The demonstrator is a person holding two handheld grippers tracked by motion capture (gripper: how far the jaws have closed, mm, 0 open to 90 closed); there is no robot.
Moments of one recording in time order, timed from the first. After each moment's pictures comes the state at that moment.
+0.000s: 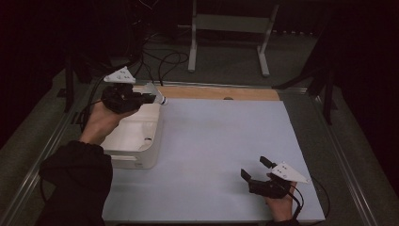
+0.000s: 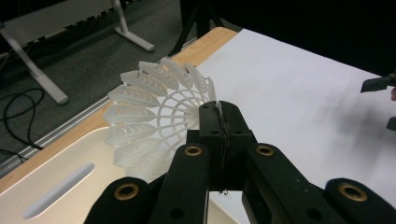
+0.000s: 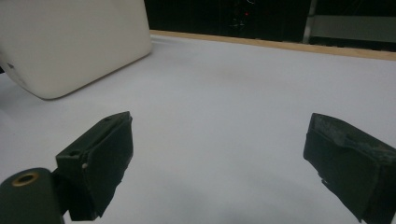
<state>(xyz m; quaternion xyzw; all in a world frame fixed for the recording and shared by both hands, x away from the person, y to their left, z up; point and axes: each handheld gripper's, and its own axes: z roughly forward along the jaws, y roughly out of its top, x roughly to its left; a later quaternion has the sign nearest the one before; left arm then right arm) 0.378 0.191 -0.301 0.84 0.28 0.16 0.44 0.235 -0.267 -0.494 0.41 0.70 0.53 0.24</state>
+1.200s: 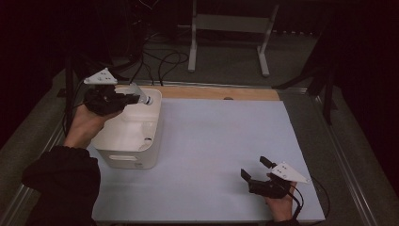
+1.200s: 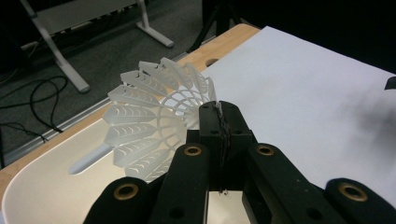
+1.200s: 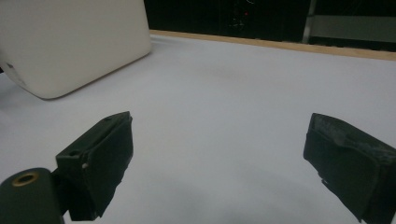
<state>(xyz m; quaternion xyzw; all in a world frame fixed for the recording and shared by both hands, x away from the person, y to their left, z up) 0.370 0.229 -0.304 0.82 0.32 0.18 0.44 0.235 -0.266 -0.494 0.41 0.70 0.53 0.24</state>
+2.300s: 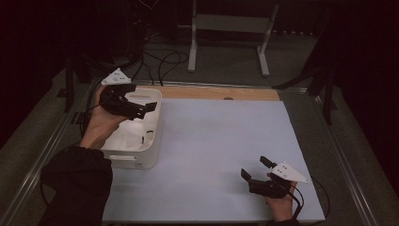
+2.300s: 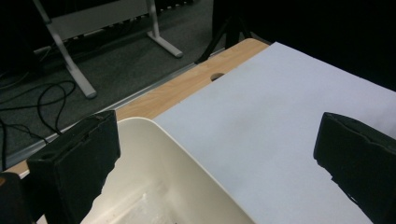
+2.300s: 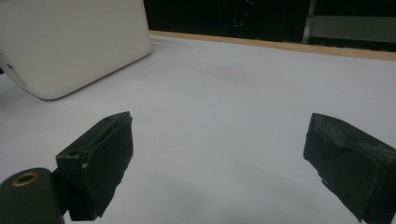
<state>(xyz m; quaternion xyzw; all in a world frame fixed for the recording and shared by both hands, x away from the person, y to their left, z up) 0.377 0.198 -0.313 0.80 0.34 0.20 0.45 0.235 -0.267 -0.494 0.41 0.70 0.53 0.24</state>
